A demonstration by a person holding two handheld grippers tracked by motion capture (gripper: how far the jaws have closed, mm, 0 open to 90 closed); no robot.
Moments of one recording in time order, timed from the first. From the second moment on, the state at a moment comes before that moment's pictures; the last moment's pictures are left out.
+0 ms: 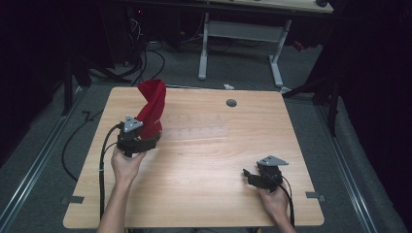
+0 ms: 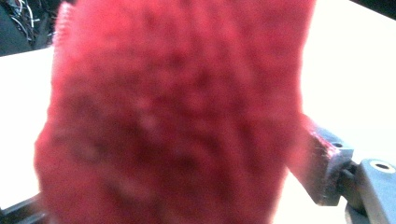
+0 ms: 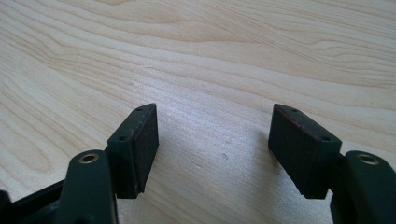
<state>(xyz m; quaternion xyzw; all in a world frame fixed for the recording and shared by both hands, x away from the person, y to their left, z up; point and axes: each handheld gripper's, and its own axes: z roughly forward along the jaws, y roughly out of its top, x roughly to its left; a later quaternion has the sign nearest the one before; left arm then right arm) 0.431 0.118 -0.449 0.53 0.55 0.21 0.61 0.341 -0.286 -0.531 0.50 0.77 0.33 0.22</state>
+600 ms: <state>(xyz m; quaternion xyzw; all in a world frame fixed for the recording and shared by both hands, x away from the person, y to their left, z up) 0.416 0.124 -0.439 0.53 0.55 0.20 0.61 0.341 -0.286 -0.531 0.50 0.77 0.33 0.22</state>
